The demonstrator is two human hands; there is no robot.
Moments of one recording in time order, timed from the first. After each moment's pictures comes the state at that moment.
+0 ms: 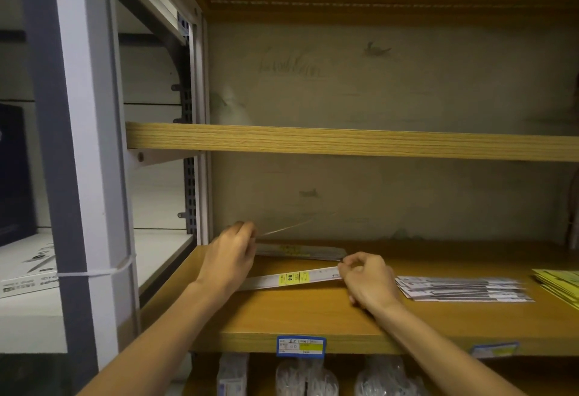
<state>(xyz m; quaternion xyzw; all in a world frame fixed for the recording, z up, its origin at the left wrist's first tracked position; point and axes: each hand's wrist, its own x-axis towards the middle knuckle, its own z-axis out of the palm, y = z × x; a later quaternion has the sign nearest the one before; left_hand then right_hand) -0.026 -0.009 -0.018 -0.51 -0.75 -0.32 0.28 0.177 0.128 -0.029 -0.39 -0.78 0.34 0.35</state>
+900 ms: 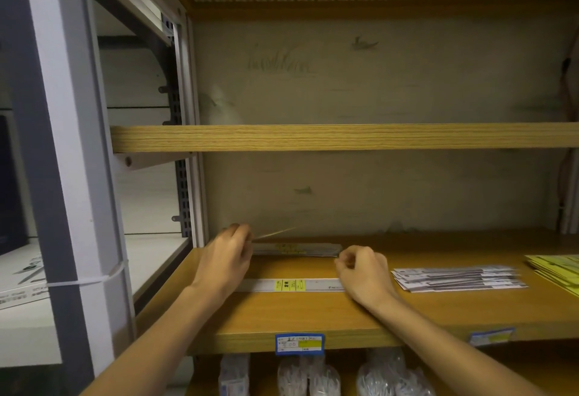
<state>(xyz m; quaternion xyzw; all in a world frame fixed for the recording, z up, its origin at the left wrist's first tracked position) -0.028 -0.008 -0.022 -0.52 -0.74 -0.32 0.28 0.175 0.138 -0.035 -0.38 -0.83 0.21 0.35</state>
